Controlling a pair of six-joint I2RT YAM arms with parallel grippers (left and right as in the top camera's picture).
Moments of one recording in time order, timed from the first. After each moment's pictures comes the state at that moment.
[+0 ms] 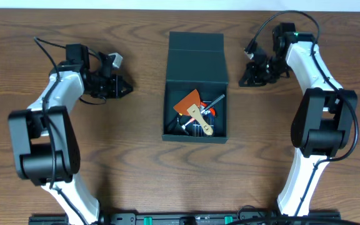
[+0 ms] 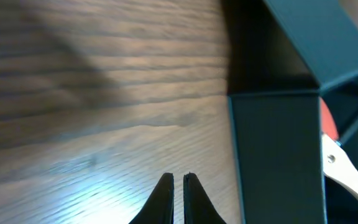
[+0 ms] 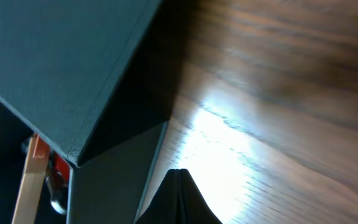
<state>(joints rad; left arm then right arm) 0.08 1.98 1.28 -0.61 0.76 0.15 -0.03 2.22 1.77 -1.12 -0.55 -0.26</state>
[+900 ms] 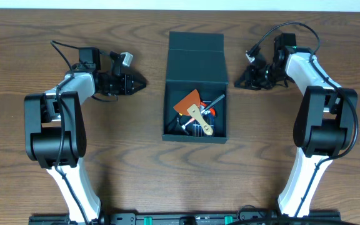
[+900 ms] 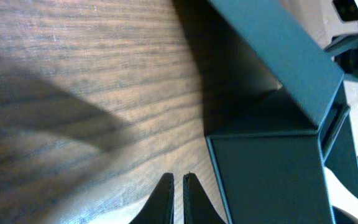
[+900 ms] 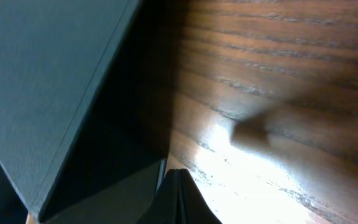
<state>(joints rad) 0.05 2.12 1.28 -0.34 0.94 0.09 -0.06 2.22 1.61 -0.85 -0.69 -0.09</state>
